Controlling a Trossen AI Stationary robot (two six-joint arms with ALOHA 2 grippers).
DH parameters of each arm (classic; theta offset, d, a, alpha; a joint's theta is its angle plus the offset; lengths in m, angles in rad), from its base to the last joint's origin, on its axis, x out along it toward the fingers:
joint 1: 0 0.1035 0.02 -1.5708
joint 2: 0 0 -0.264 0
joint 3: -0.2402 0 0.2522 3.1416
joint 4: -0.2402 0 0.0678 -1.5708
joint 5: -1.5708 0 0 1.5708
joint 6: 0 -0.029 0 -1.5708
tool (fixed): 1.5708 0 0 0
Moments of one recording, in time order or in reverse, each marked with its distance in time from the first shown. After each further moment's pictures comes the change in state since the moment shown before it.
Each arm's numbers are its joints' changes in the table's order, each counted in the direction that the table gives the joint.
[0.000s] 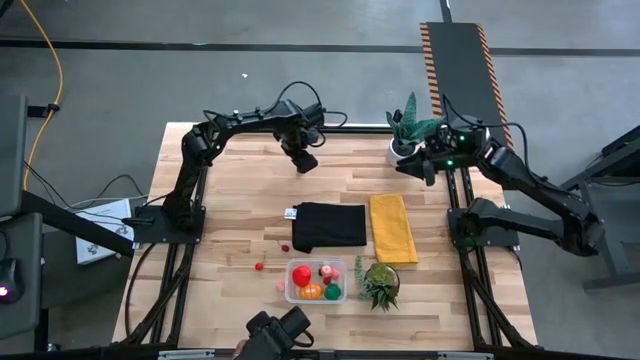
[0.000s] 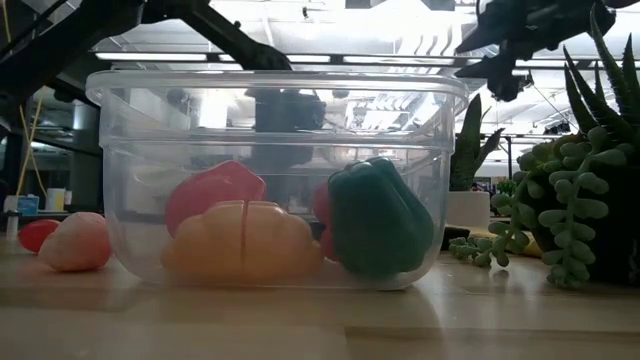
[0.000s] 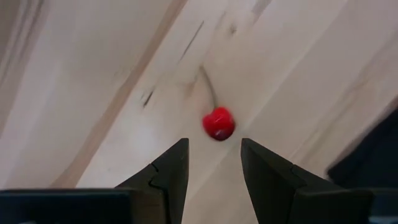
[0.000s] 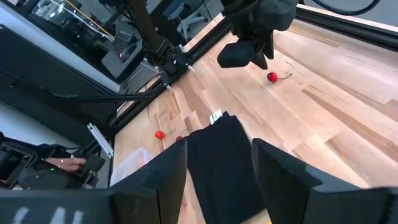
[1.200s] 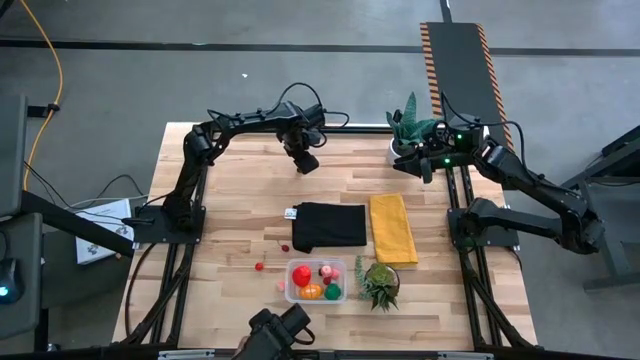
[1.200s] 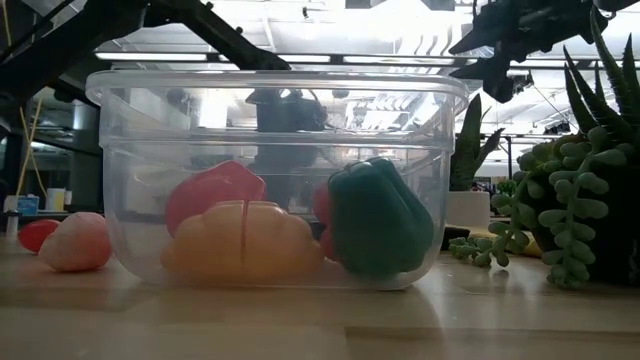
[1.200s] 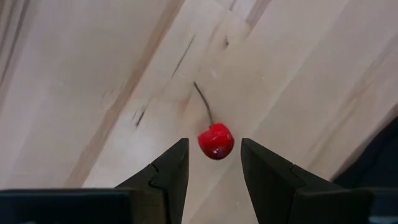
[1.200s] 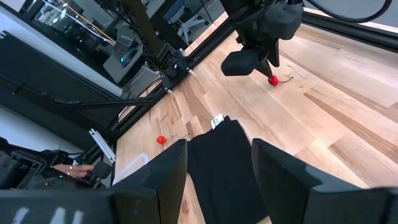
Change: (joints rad) left arm 0.008 0.020 0.011 0.051 -0.026 -0.040; right arm 0.000 0.029 0.000 0.044 0.000 -0.026
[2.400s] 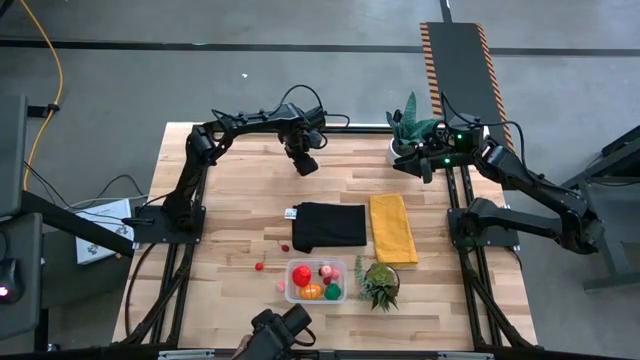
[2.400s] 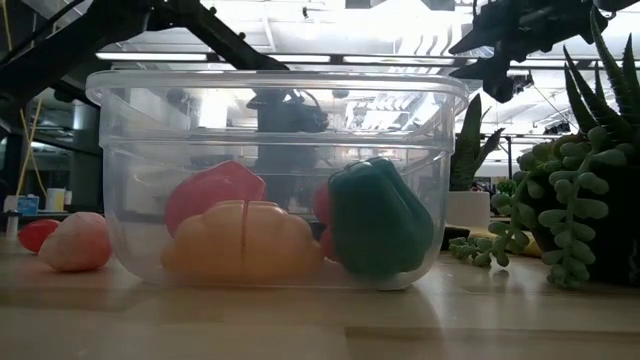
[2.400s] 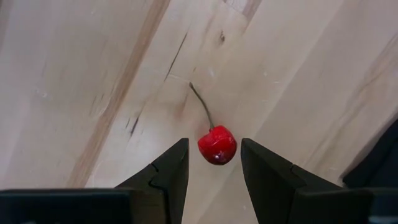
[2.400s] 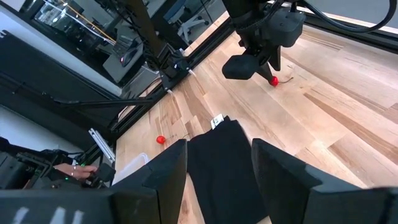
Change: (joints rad) left arm -0.002 0.025 0.000 0.002 -0.012 -0.065; right arm 0.000 0.000 0.000 0.000 0.000 0.003
